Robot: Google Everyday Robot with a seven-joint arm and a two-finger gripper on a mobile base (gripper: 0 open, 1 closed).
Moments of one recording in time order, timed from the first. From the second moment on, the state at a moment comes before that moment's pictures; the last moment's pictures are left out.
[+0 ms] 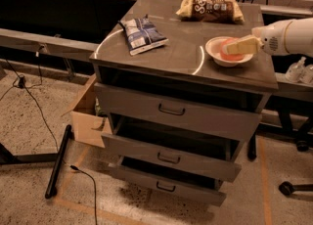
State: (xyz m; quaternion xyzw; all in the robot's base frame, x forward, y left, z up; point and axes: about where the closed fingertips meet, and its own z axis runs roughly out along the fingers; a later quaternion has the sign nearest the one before) arm 0.712 -0.275 0.904 -0.28 0.80 0.13 0.51
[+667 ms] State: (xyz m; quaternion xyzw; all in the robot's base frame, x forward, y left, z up) arm 0.714 -0.263 0.872 -0.30 0.81 0.15 0.48
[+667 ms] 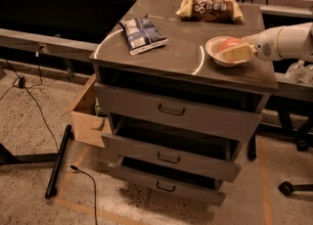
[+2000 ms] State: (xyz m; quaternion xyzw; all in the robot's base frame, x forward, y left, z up) arm 0.724 -0.217 0.904 -0.32 0.79 0.15 0.51
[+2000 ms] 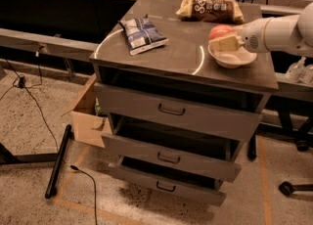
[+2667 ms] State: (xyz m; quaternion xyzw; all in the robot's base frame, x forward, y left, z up) arm 0.740 -0.189 0.941 -0.33 0.76 0.15 0.55
